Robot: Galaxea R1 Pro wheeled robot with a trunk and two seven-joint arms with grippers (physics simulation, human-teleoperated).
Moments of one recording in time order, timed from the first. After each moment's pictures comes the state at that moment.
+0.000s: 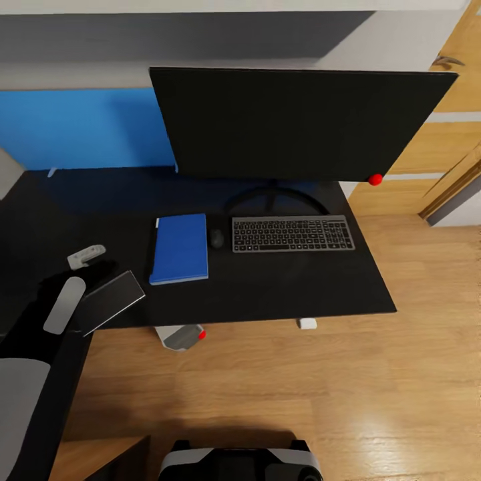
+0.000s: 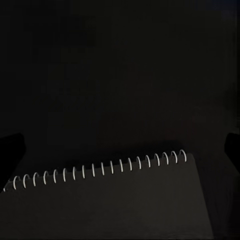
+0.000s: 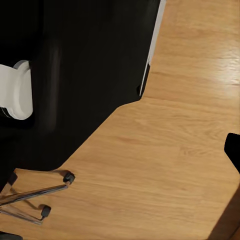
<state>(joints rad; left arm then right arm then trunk) -0.86 0.34 -0.02 -1.11 0.74 0.55 0.46 0.19 -0.16 0.19 -0.64 -0.08 -0.15 0.07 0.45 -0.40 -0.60</state>
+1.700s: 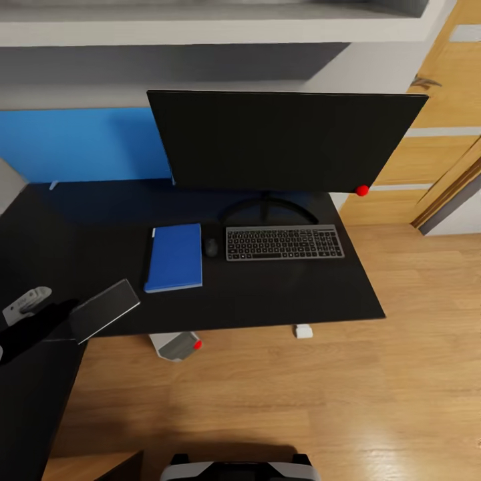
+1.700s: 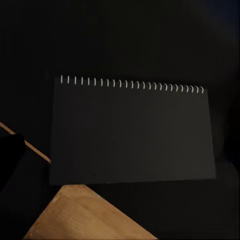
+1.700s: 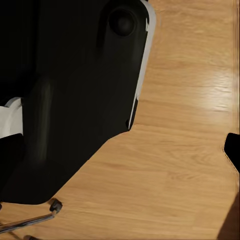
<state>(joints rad) -0.41 0.31 0.40 -1.61 0.94 0.78 0.45 0.18 -0.17 0.19 -0.64 -0.08 -0.18 0.06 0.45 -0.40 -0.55</state>
